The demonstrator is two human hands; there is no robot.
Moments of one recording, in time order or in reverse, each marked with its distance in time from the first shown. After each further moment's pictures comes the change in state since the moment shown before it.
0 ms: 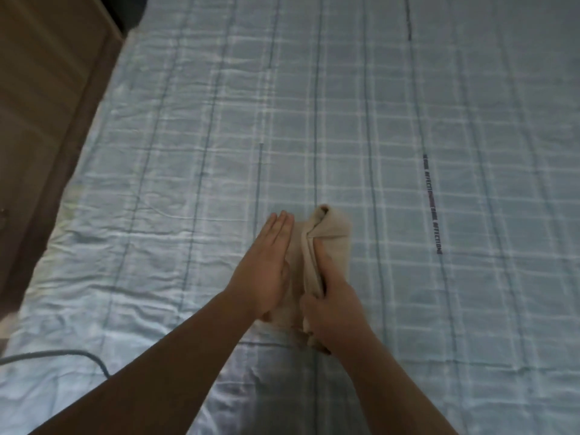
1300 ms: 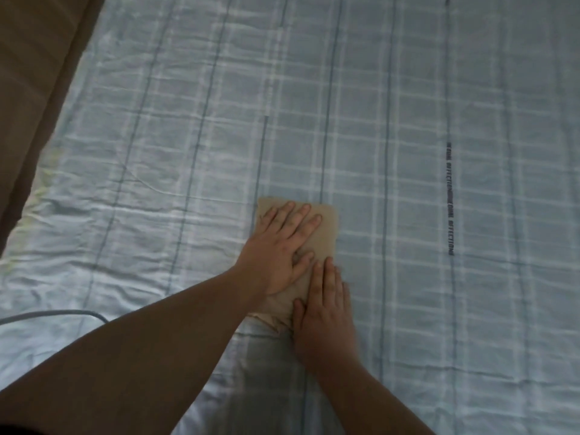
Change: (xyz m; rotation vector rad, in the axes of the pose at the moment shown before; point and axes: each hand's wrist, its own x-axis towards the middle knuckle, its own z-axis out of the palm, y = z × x) left_hand 0.028 -0.033 0.052 0.410 -0.149 0.111; right_hand 0.042 0.134 0.053 -0.821 0.260 -0.246
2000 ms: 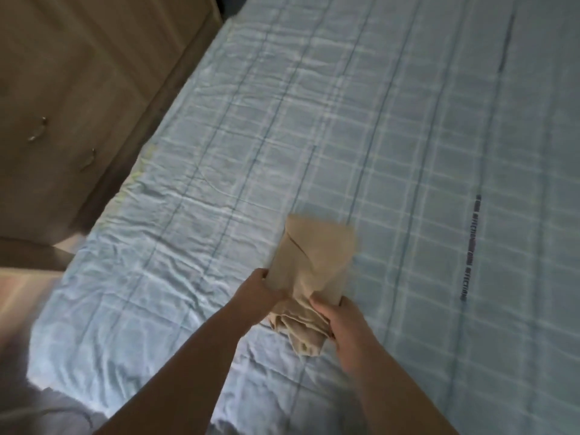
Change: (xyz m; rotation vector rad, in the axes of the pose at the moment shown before) left_hand -0.095 0.038 -0.035 -1.126 -0.031 -1.102; right_hand 0.026 -0.004 -0.068 1.181 -0.568 0.650
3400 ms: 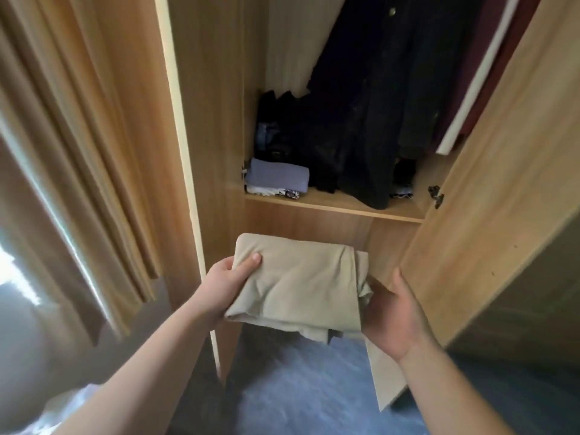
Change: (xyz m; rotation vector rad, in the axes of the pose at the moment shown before) left_hand -0.738 -0.474 -0.545 -1.064 1.227 0.357; right_hand -0.619 0.183 0.670 -0.463 -1.353 0.114
